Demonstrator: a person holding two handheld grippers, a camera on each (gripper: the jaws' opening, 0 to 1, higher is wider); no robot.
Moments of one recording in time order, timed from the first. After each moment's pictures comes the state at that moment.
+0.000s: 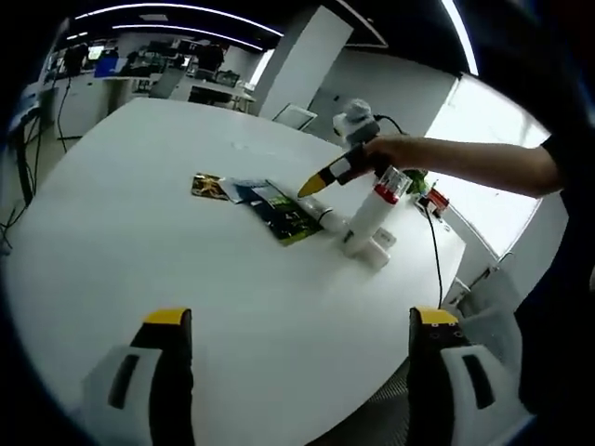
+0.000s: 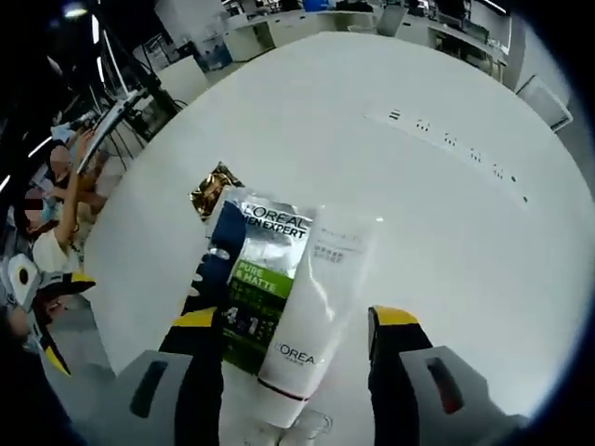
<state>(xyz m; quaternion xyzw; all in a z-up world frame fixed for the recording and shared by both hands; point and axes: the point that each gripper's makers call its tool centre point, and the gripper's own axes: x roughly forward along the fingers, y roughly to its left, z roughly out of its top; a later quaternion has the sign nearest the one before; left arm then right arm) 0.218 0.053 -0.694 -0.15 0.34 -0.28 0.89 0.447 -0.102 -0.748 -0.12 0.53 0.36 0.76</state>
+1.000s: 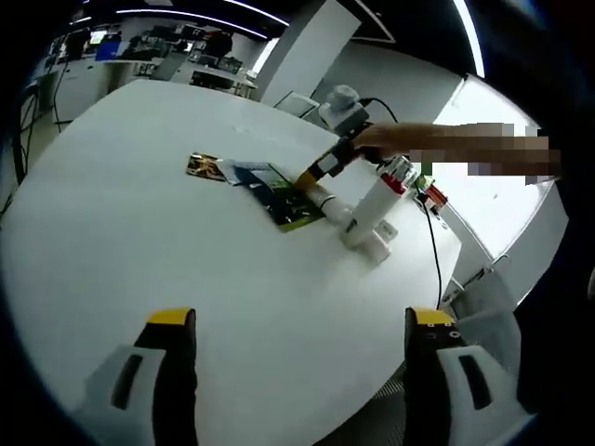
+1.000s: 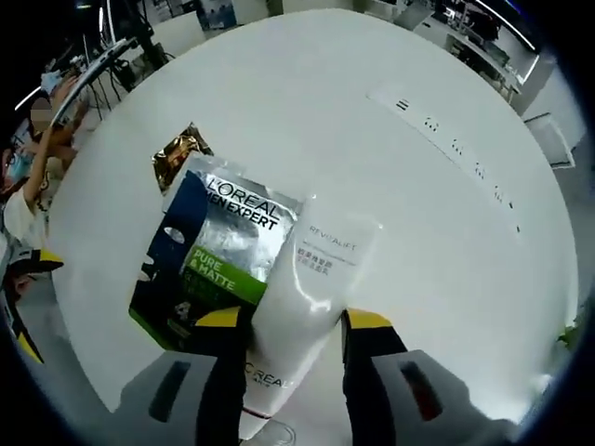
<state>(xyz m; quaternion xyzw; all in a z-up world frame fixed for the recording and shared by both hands) 0.222 0.043 -0.709 -0.16 0.36 -0.29 0.87 0.469 -0.118 -0.768 -0.22 0.55 0.31 0.74</state>
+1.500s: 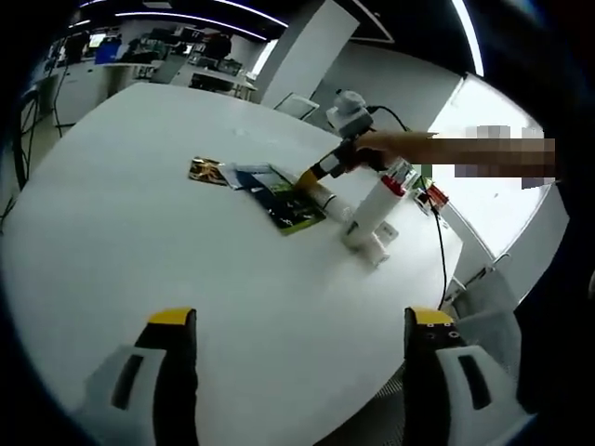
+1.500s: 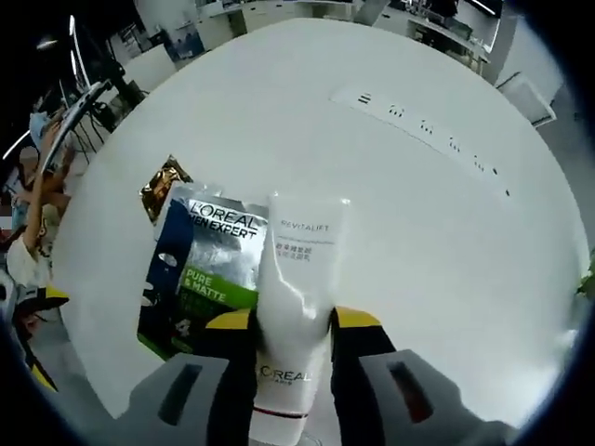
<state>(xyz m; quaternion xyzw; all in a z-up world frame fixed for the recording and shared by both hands) 0.223 0.047 -0.709 -0.16 0.36 -0.29 0.87 0.475 -0.126 -0.763 -0.16 0.53 0.29 0.78</state>
